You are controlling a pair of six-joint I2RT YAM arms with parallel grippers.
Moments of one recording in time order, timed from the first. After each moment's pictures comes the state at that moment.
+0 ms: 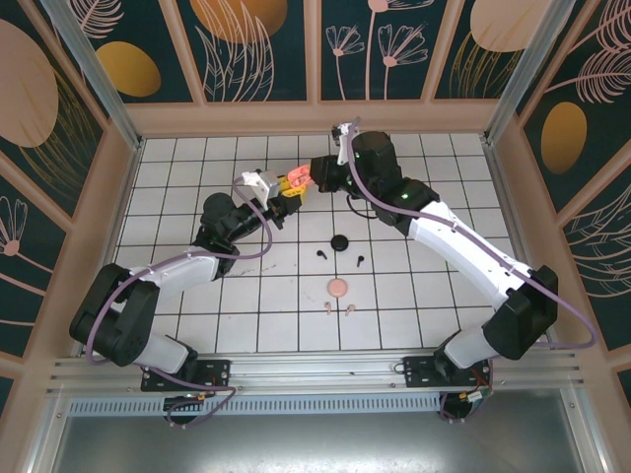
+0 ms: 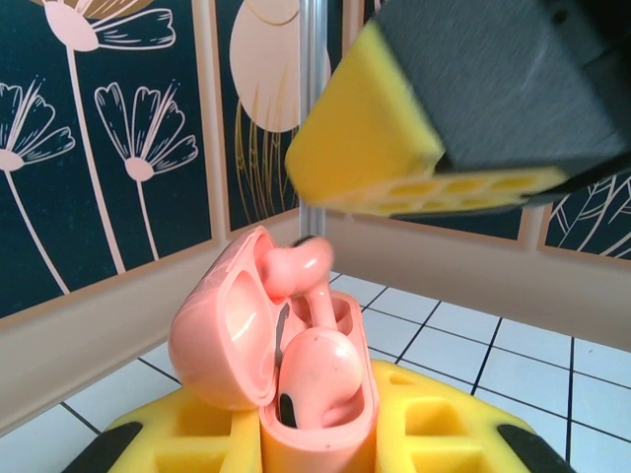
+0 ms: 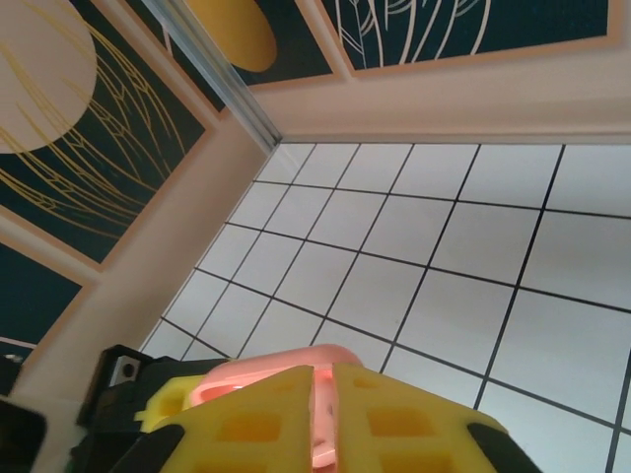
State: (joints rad) left arm -0.49 1.47 0.70 0.94 0.51 -0.09; right arm 0.70 1.46 1.40 -0.28 -0.12 0.47
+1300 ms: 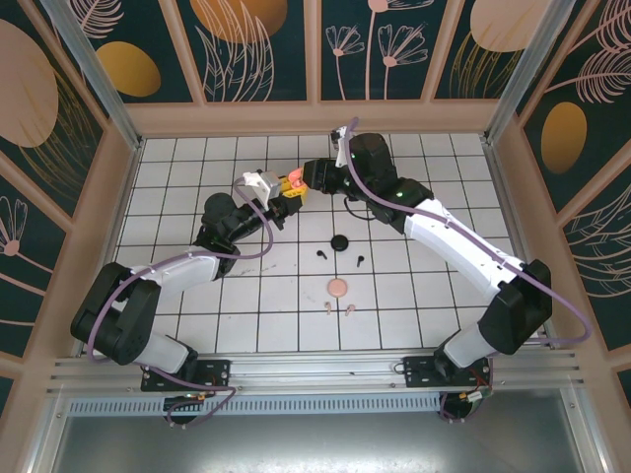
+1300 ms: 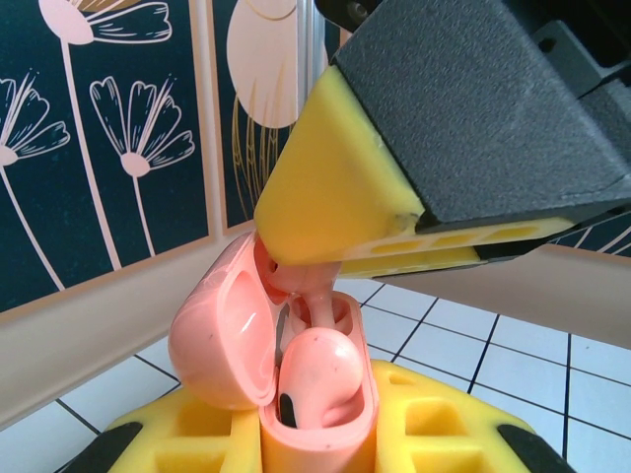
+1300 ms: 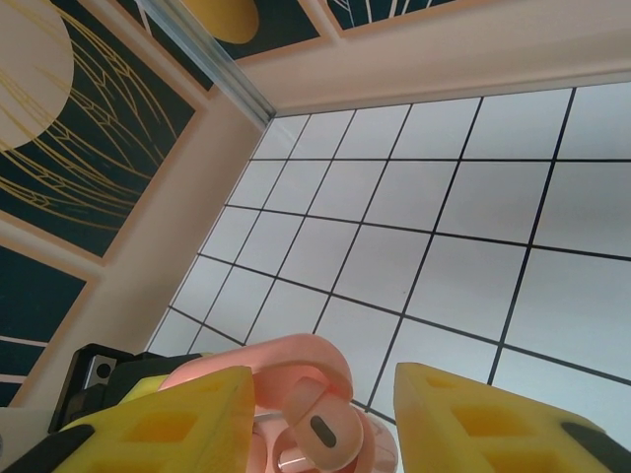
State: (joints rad) left arm -0.49 1.48 0.70 0.94 0.52 -0.10; right arm 0.69 1.51 1.39 -0.29 -0.15 0.54
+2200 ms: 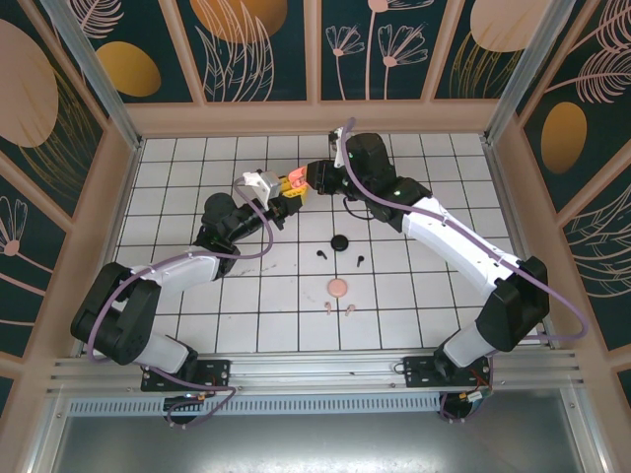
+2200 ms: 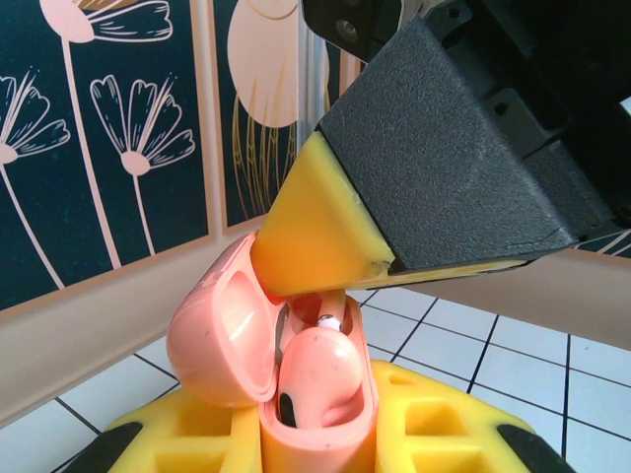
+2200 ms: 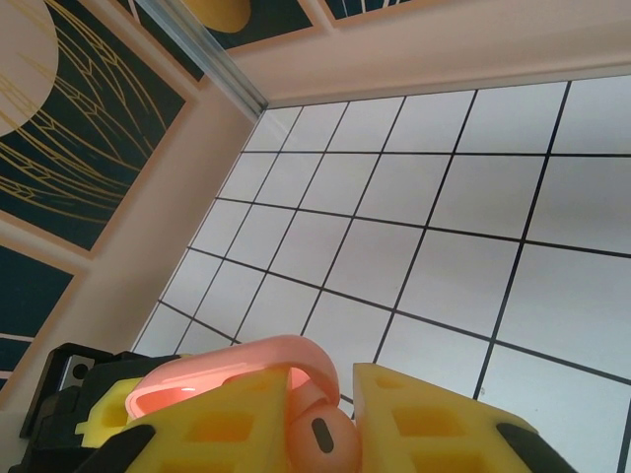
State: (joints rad) left arm -0.49 1.48 0.70 0.94 0.52 -0.10; right arm 0.68 1.52 1.40 -0.30 -0.15 0.52
